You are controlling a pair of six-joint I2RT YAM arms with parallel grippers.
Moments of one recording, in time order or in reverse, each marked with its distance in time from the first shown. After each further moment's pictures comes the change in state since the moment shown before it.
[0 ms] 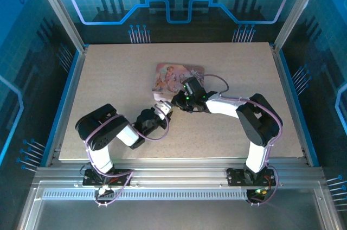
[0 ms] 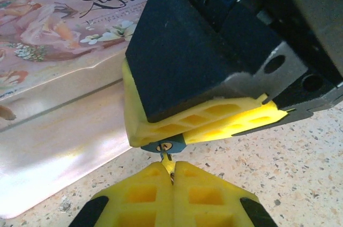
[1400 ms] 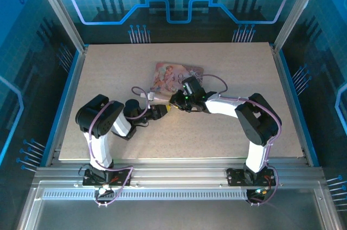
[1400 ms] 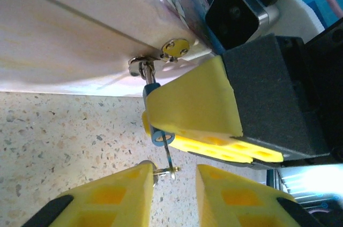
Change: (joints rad) left arm 0.322 0.128 0.032 0.166 0.694 -0.902; right arm 0.000 0.010 0.000 0.050 -0.031 0.015
